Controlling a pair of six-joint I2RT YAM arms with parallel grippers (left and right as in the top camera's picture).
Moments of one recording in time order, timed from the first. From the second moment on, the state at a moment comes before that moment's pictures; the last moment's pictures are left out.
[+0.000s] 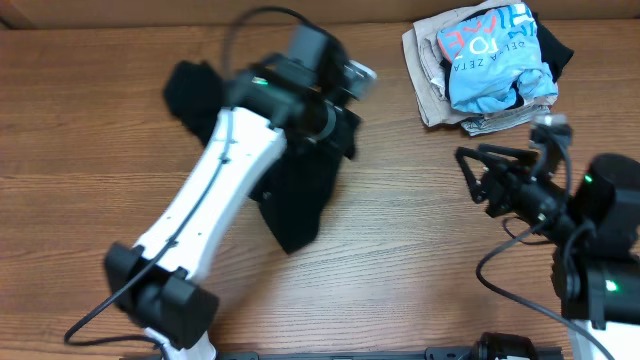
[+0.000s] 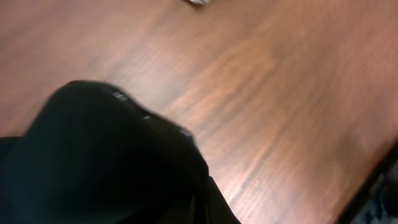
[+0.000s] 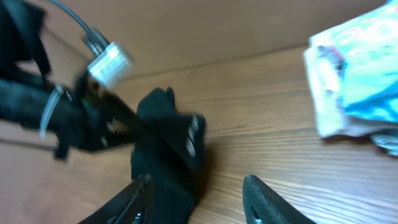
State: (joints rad) left arm -0.54 1.86 1.88 -1.13 0.30 0.06; right arm -0.13 0.85 0.97 -0.59 -0.66 0.23
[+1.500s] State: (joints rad) left arm -0.46 1.83 2.65 -1.37 0.19 -0.05; right arm 0.22 1.24 0.97 -0.47 -0.49 0.24
